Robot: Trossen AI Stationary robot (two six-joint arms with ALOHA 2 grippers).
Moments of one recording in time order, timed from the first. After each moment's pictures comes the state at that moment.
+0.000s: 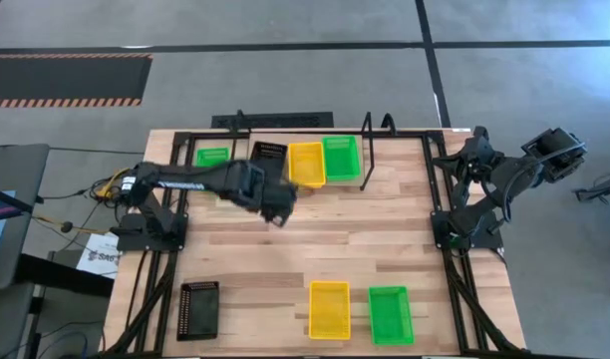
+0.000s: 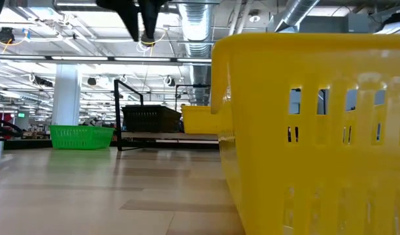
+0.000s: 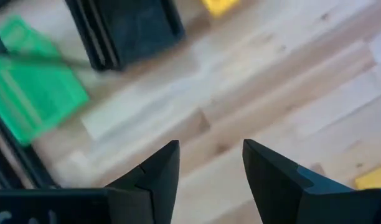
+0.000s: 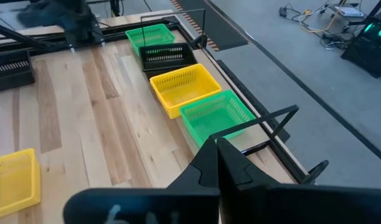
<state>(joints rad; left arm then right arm) -0.10 1.75 1.85 -1.57 -0.29 -1.12 0.52 0.84 1.49 -1.48 0.84 0.60</state>
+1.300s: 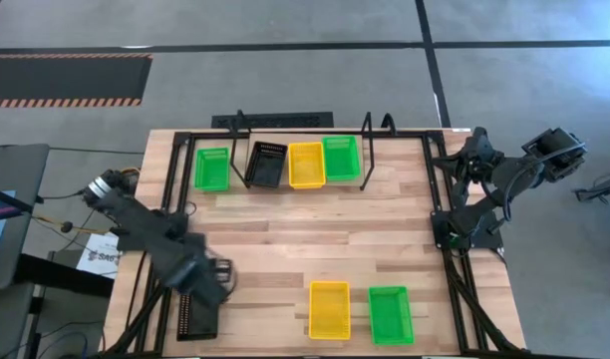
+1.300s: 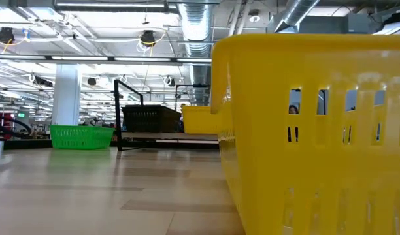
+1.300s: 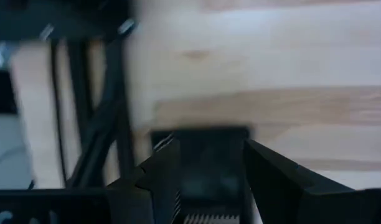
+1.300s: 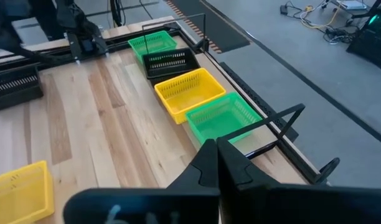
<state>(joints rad) -0.74 1.53 1.36 -1.57 0.02 -2.31 0.52 0.84 1.49 -1.45 0.84 0.65</state>
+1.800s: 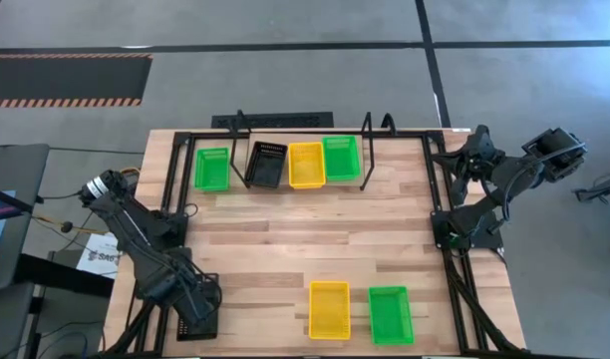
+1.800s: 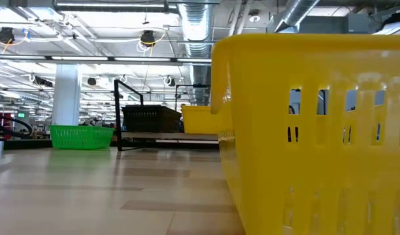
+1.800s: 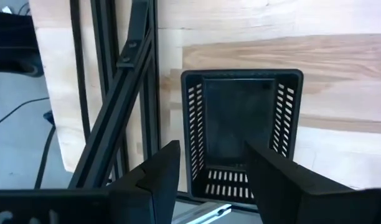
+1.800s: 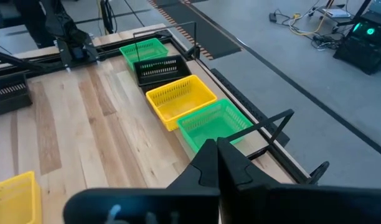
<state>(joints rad) -0.85 1.53 1.35 -1.51 0.15 -2.45 0.52 0.84 1.49 -1.45 0.89 0.65</state>
